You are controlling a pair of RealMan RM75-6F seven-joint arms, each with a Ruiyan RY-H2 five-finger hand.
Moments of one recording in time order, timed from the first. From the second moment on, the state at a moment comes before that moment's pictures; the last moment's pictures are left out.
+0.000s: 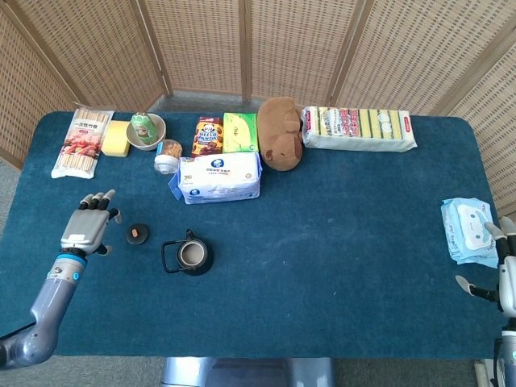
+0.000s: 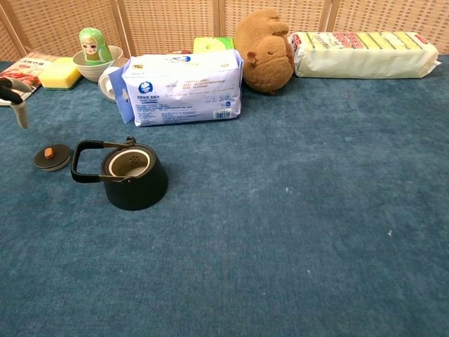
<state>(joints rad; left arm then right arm) -0.57 -1.24 -0.15 -1.67 0.81 0.98 0.59 0.05 -1.05 0.18 -1.75 -1.25 1.44 0.00</state>
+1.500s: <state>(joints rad) -0.74 -1.44 -0.09 -1.59 0.59 1.06 0.79 0.05 -1.02 0.19 -1.75 -1.24 1.43 0.08</state>
